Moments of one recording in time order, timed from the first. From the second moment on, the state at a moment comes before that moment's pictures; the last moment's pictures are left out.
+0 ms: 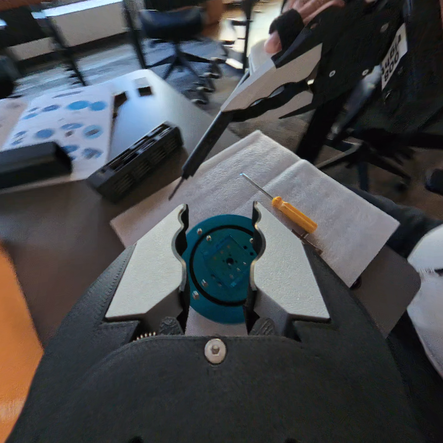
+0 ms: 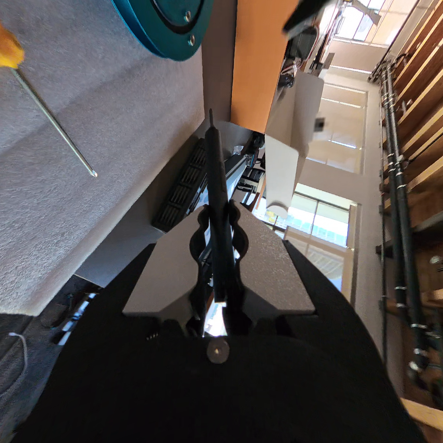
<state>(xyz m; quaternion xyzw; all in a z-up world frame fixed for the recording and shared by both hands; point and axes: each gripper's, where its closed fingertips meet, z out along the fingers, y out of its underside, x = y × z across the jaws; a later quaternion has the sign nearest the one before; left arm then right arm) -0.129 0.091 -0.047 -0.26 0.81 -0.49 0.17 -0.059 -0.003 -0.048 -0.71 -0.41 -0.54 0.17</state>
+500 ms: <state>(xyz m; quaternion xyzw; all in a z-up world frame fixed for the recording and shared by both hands) -0.121 0.040 -0.056 -0.01 0.89 -0.45 0.06 -0.120 0.021 -0.006 -0.69 -0.45 -0.56 0.07</state>
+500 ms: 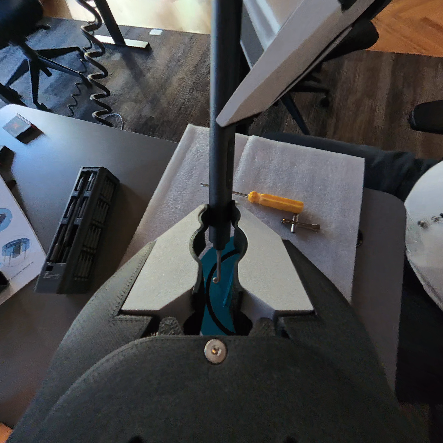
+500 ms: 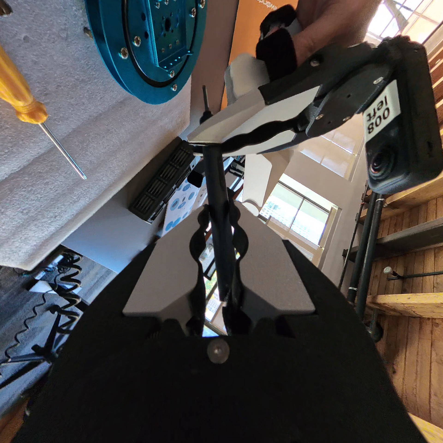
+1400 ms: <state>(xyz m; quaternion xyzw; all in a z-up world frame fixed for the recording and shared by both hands) -0.215 0.041 0.038 -0.16 0.67 -0.72 0.09 -0.201 0.051 0.076 -0.58 0.24 0.00 0.78</state>
